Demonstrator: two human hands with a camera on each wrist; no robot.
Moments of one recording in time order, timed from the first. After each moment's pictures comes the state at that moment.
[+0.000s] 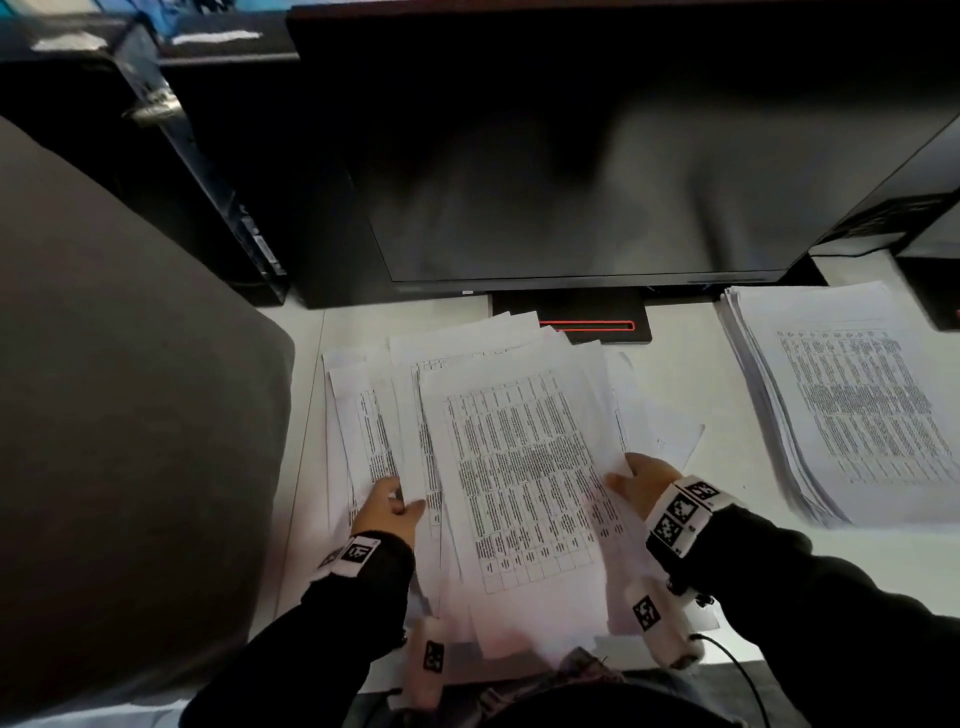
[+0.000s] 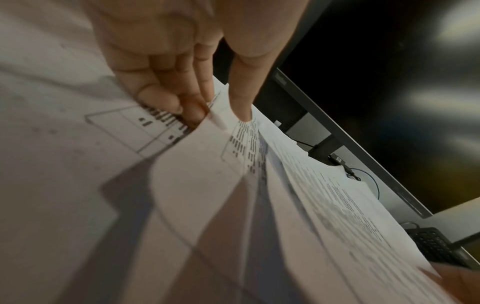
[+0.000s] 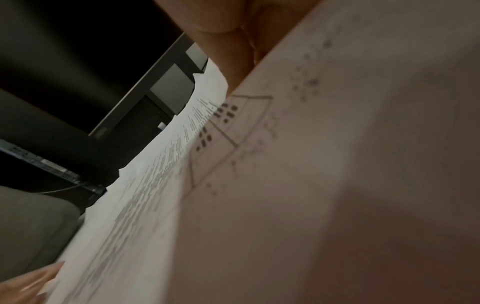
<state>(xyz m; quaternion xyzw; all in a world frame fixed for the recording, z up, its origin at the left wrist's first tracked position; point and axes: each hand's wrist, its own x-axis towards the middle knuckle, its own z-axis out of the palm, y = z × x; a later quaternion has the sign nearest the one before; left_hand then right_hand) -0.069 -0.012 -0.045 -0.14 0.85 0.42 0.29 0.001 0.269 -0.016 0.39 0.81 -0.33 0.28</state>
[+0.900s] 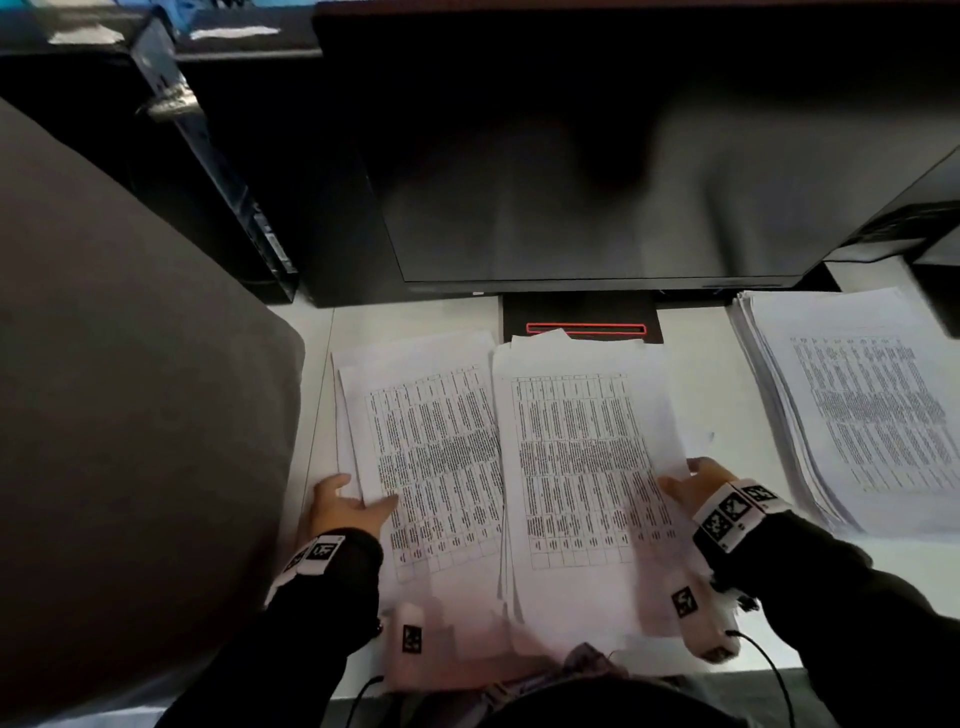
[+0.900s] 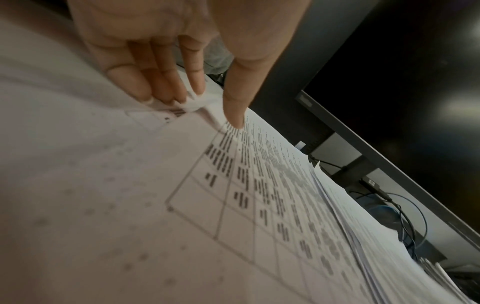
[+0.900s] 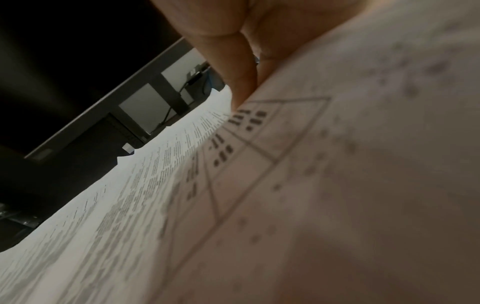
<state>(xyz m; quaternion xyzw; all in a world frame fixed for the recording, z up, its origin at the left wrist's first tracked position) -0.089 -0.051 -0.045 -0.24 0.85 0.41 0.21 0.014 0.307 -0.027 0.50 0.77 -0.33 0.21</state>
